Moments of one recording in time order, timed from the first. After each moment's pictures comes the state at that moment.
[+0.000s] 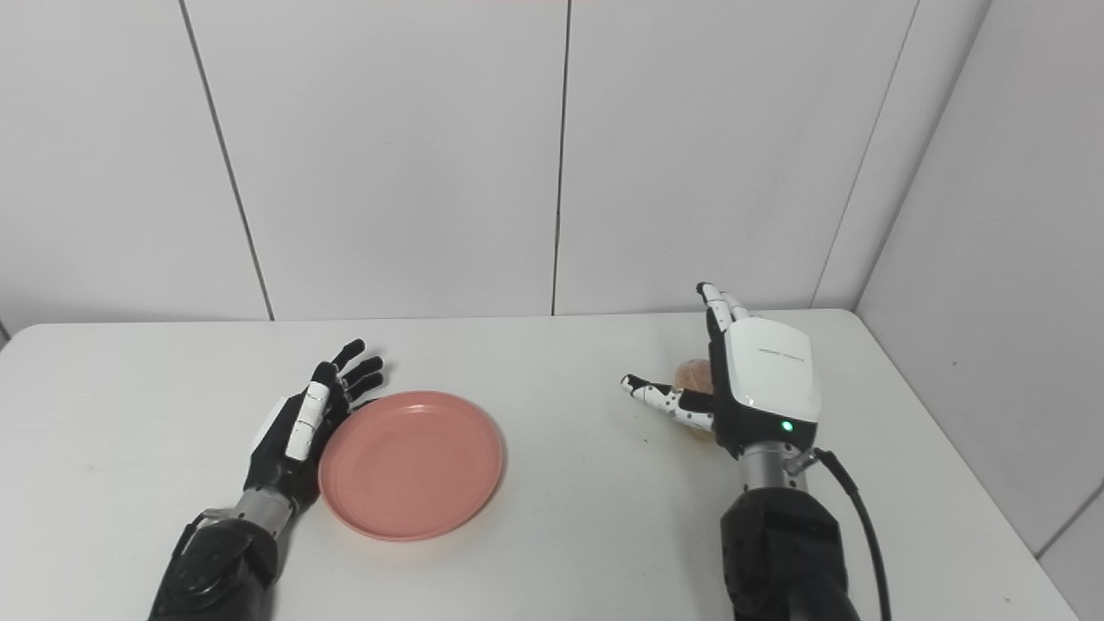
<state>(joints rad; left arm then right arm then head) -0.61 0.09 0.03 0.66 -0.17 -0.15 -0.24 -0.38 -0.22 0.06 -0.18 -1.16 0.42 0.08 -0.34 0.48</state>
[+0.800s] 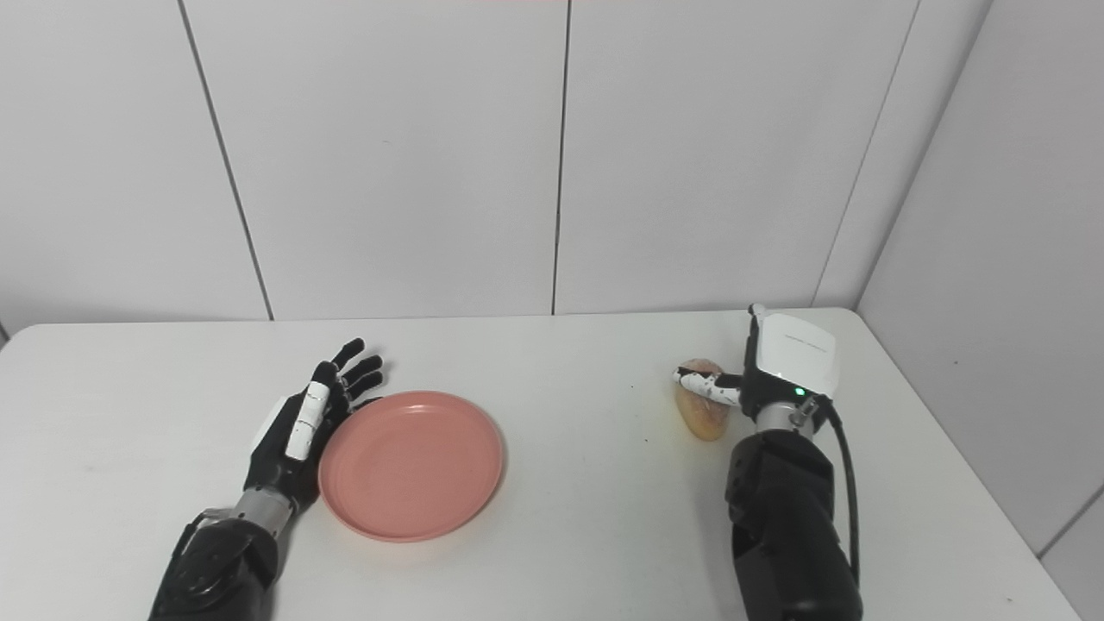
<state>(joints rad) -0.61 0.09 0.03 0.66 -0.17 -0.15 -0.24 -0.57 -0.20 -0.11 0.22 -1.25 0.46 0.13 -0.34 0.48</state>
